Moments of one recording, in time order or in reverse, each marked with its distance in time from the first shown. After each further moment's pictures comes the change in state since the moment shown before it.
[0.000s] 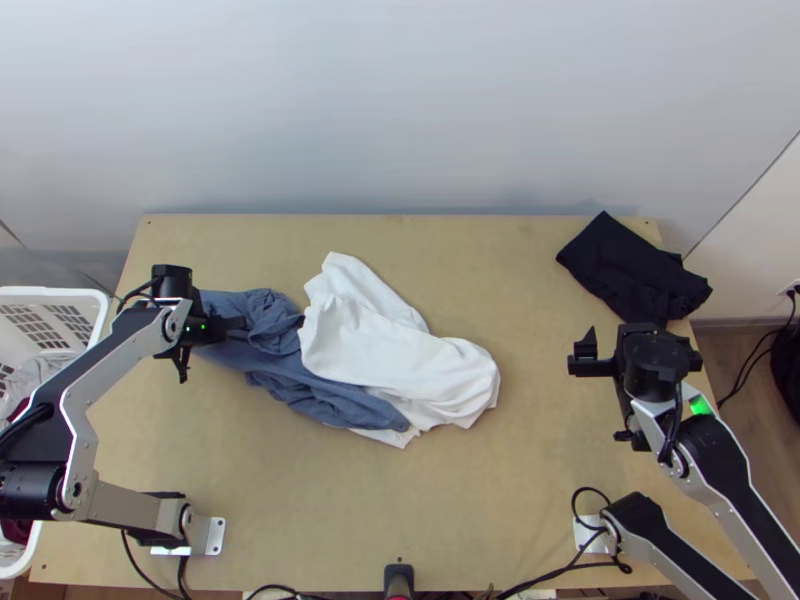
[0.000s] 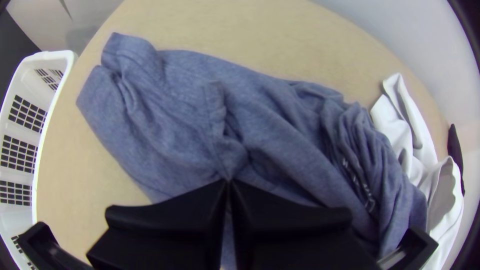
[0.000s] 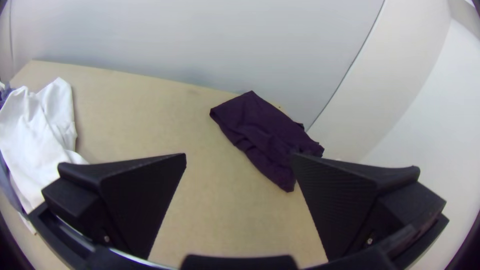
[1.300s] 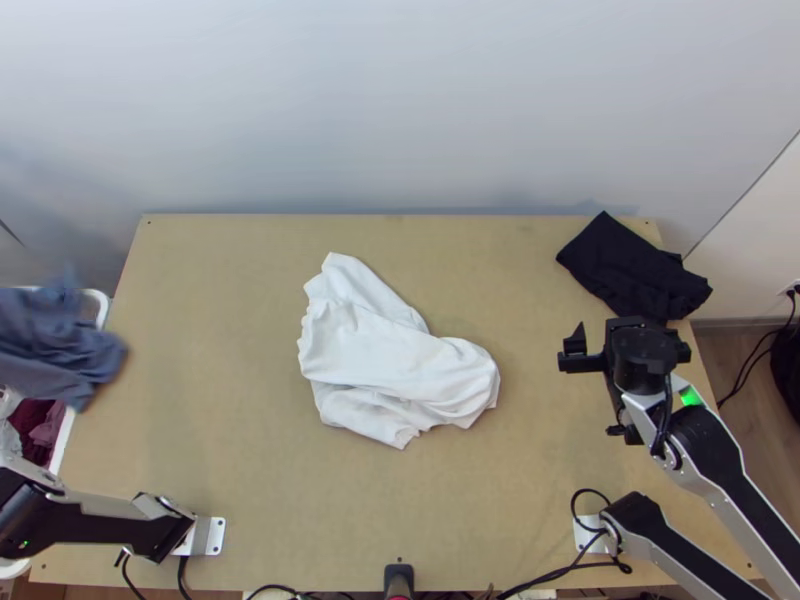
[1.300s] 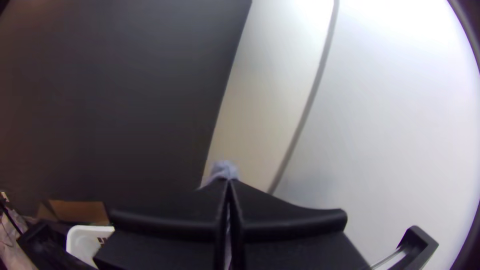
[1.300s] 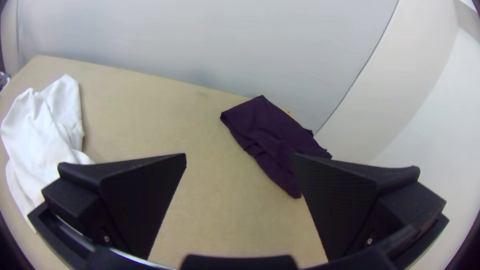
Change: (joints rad) left arm 0.981 -0.060 0.949 -0.061 0.002 -0.050; right arm 0.044 0.053 0.026 0.017 -0.001 -0.005
